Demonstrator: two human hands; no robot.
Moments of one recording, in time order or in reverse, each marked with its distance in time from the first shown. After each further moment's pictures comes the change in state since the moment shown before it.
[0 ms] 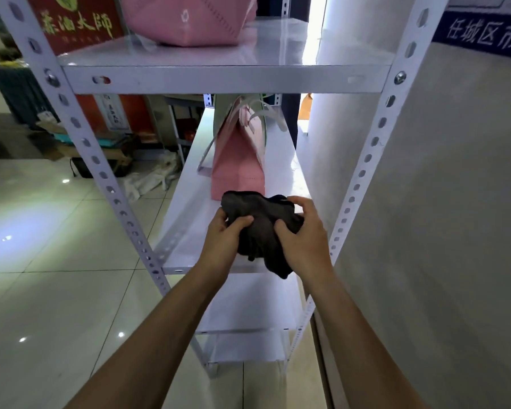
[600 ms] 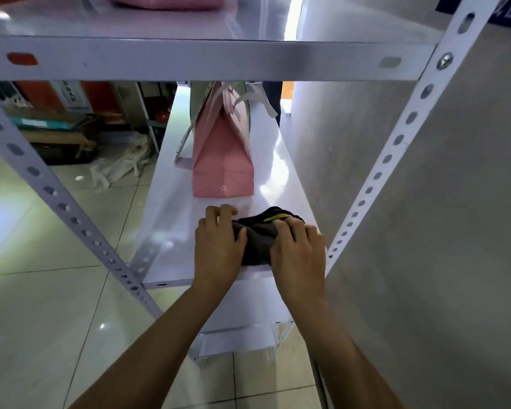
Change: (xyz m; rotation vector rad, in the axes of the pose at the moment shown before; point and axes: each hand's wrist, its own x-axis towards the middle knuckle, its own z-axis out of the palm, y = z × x) left_hand 0.053 -0.050 -0.005 1.092 0.119 0.427; right_hand 0.016 0.077 0.034 -0.935 0.276 -0.399
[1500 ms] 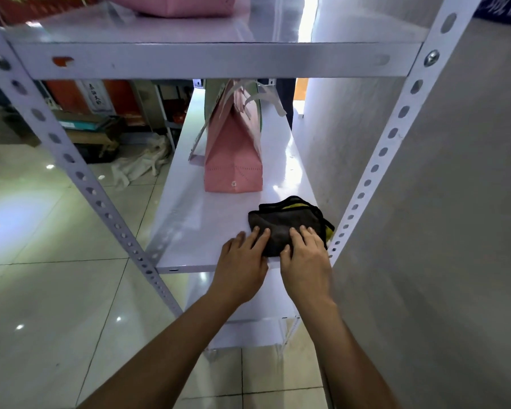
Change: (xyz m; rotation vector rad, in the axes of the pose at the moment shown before) left_hand -0.045 -0.002 0.023 0.253 -0.378 0.204; right_hand -0.023 0.013 0.010 0.049 -0.259 0.193
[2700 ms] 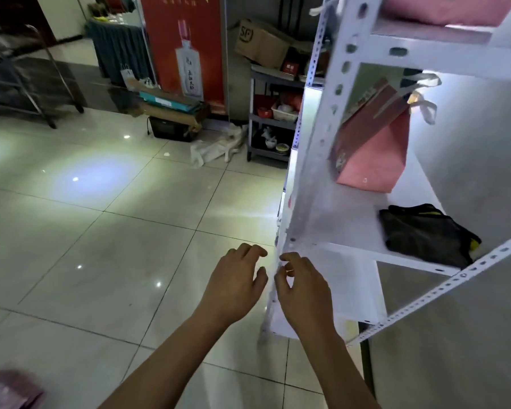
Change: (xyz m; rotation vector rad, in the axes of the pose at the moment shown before) left_hand -0.211 -0.200 -0.079 -0.252 0.253 -0.197; right_hand -0.159 -0.231 0.036 0.388 -0.238 -0.212
